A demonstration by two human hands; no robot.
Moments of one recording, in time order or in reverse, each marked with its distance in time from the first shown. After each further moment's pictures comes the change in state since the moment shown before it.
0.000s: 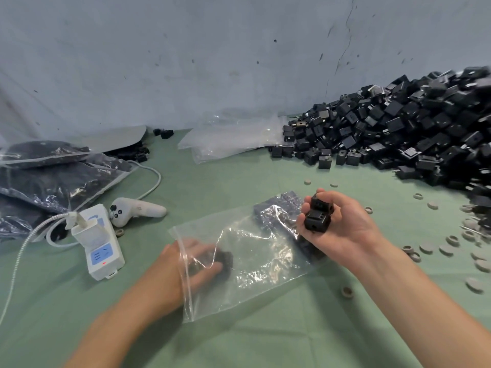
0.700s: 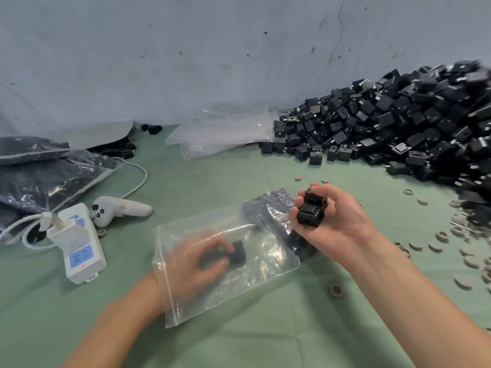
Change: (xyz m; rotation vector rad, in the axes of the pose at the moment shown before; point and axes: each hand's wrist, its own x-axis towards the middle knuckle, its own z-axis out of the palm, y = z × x) left_hand 0.028 0.024 0.023 -0.236 0.115 0.160; right_hand 0.002 -0.008 -0.001 0.026 0.005 -0.008
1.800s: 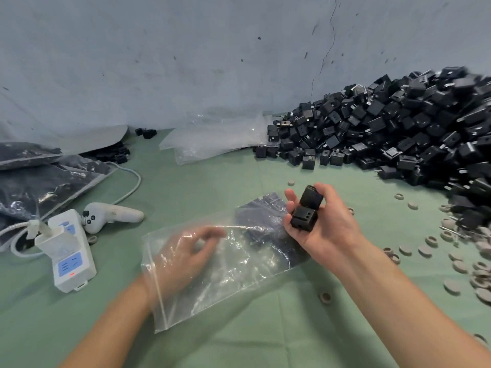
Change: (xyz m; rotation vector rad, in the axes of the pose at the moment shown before) left_hand 0.011 0.024 0.005 -0.386 0.121 -0.379; right_hand 0.002 -0.002 0.002 -0.054 0.027 -0.045
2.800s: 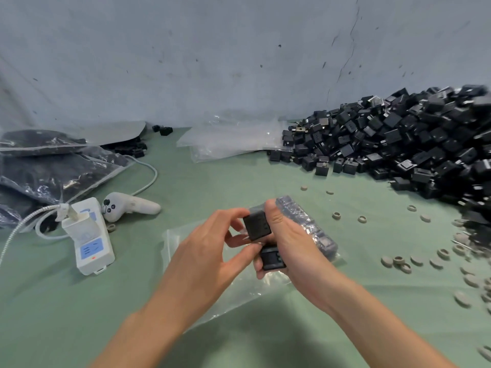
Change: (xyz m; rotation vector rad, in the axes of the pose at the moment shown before) left_hand -0.034 0.031 -0.001 0.408 0.187 0.509; right_hand -0.031 0.063 0.016 -0.804 -0.462 -0.136
